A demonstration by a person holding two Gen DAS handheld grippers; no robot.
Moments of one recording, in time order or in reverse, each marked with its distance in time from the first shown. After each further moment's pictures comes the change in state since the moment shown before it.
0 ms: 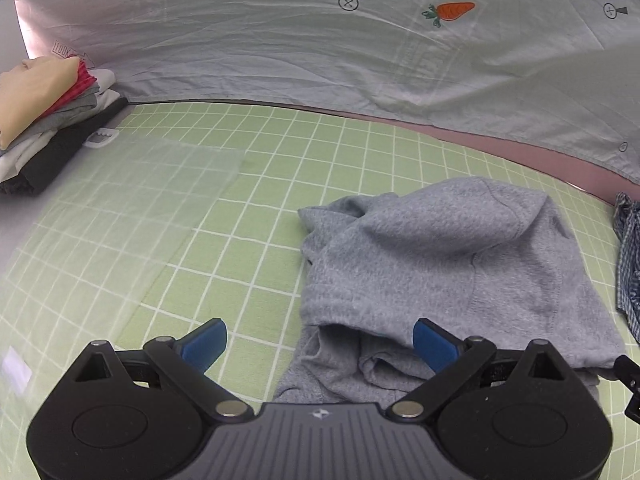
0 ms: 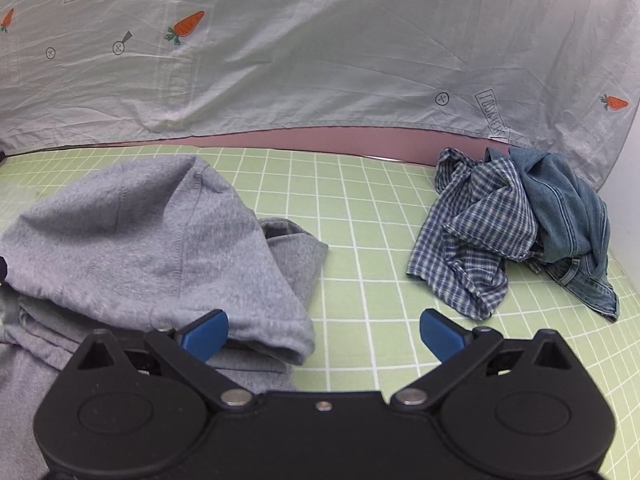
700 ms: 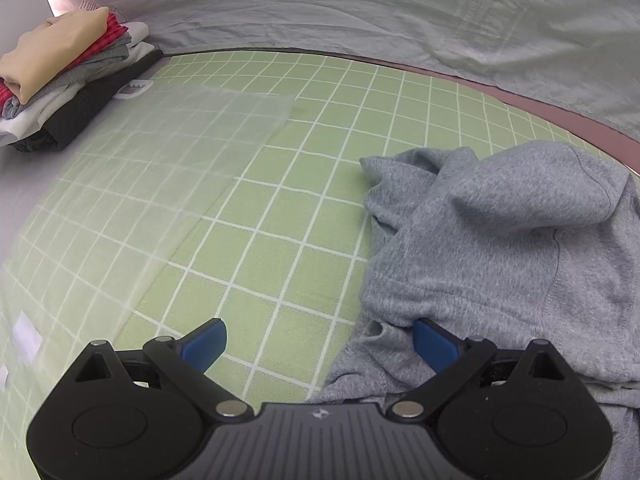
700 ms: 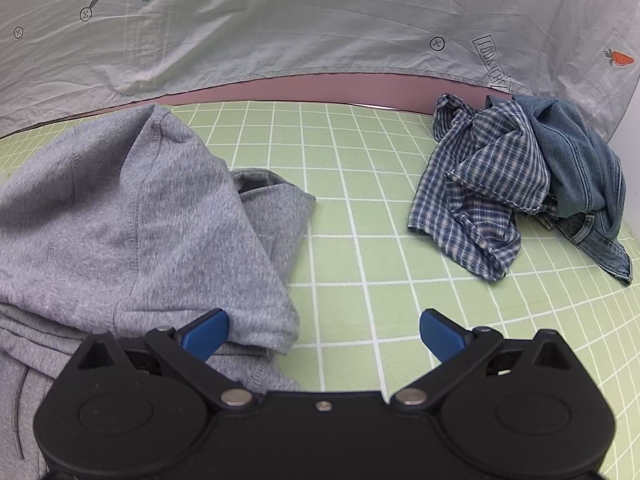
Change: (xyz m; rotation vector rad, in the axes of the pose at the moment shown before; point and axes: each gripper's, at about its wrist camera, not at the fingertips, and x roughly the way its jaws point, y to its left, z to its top) left arm 0.045 0.023 -0.011 -0.058 0.126 0.133; right arm 0.044 -0.009 -0.010 0.036 0.130 -0.026
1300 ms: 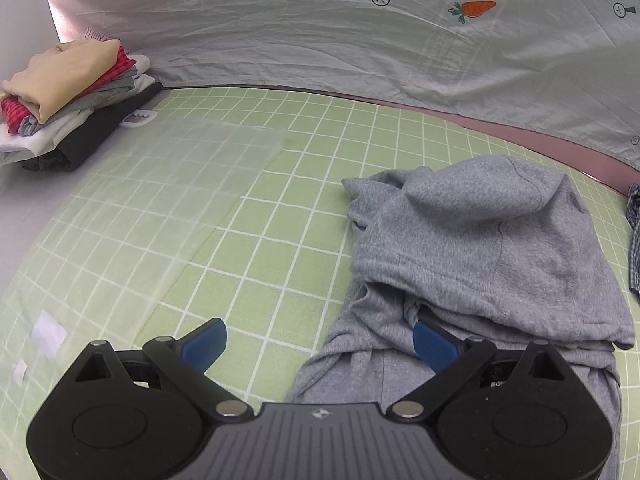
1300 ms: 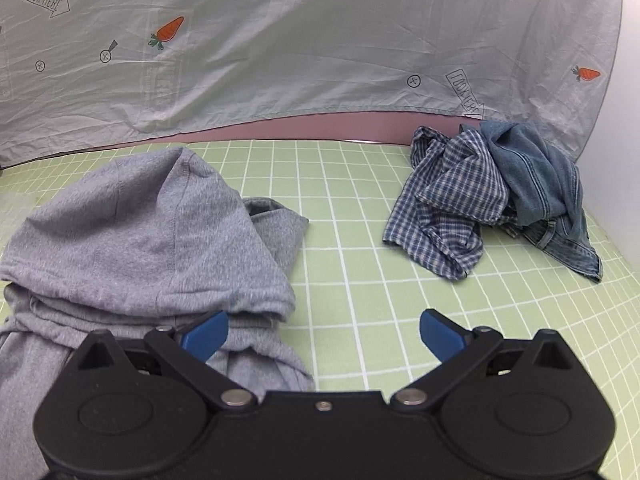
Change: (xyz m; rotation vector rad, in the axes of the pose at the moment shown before) left arm -0.066 0.017 -0.032 0.031 -0.100 -0.069; right arm -0.071 -0.011 -0.024 0.035 -0.090 0.008
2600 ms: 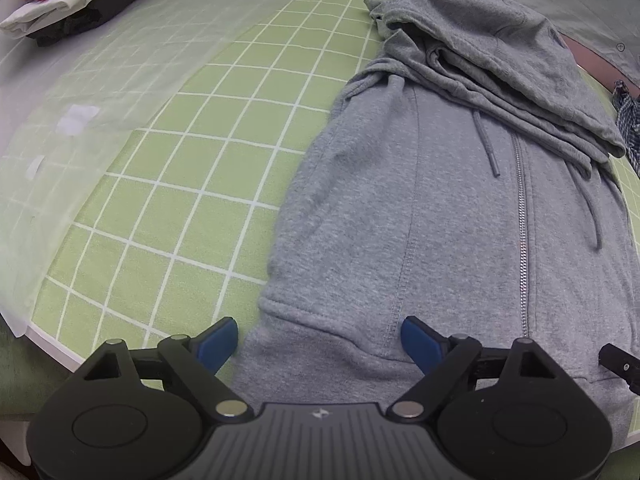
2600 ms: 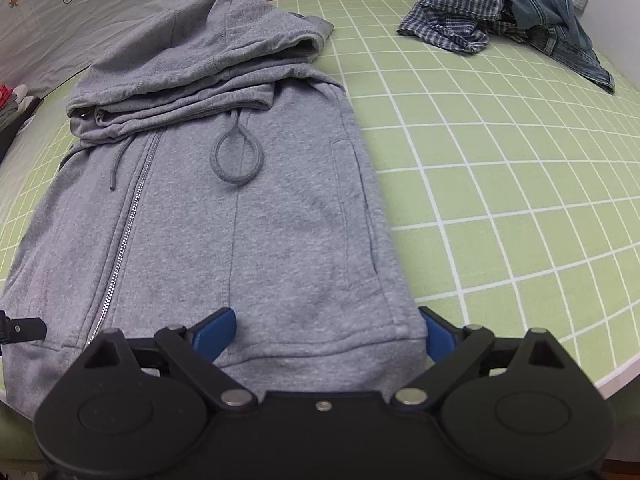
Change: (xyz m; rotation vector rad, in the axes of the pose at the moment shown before) left arm -0.032 0.052 -0.141 -0.021 0.247 -0.056; right arm -0.057 -0.001 -0.146 0.107 0.314 0.158
